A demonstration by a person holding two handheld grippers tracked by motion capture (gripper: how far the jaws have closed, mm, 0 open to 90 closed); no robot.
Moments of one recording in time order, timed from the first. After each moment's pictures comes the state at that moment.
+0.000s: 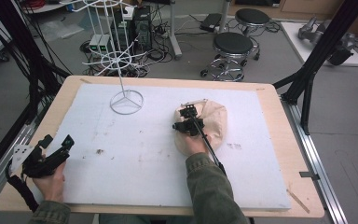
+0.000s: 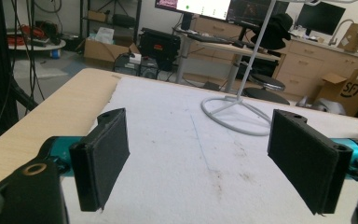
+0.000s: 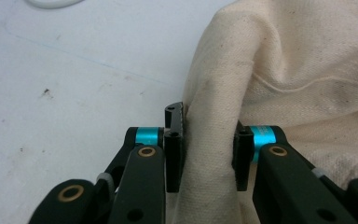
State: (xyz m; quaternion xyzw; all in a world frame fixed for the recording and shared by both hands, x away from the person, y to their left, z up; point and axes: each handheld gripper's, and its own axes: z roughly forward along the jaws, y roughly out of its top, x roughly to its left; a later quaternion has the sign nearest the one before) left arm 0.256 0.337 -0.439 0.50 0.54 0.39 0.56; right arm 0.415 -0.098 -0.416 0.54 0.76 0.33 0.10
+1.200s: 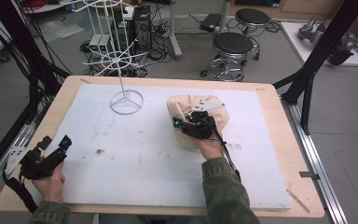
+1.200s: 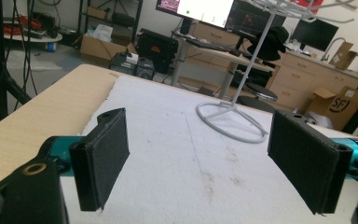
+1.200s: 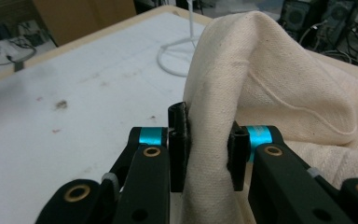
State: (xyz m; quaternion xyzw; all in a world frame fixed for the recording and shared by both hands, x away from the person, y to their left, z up) left arm 0.251 0.341 -0.439 0.47 0.55 0.36 0.58; right arm 0.366 -0.131 -0.364 0.32 0.78 0.51 0.14
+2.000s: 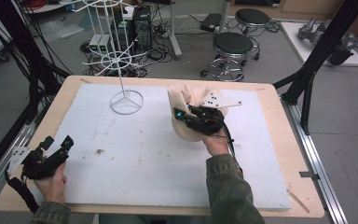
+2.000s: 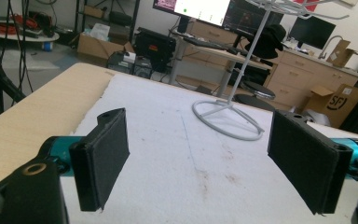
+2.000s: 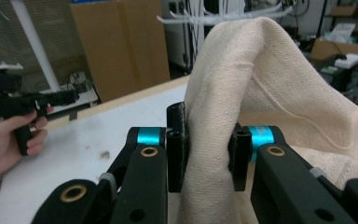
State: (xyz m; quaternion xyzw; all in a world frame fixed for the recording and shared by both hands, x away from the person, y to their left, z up) left arm 0.251 0.335 -0.439 0.48 0.55 0.36 0.58; right arm 0.356 -0.147 -0.329 0.25 0.73 0.62 0.14
